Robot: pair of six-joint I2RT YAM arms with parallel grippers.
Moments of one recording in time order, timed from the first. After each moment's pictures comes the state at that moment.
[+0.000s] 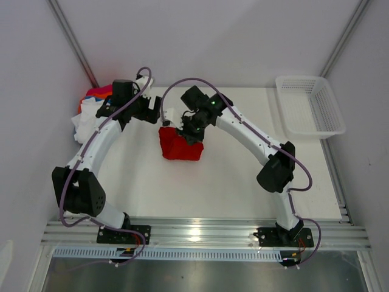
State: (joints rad) left arm -0.15 1.51 1.38 -0.49 0.19 0.20; right arm 0.80 2.08 2.17 -1.18 -0.32 -0.67
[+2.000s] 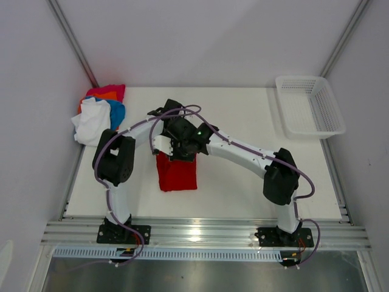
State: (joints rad) left arm -0.43 1.97 1.43 -0.53 -0.29 0.54; right arm 0.97 1.94 1.77 -0.83 -0.12 -0.63
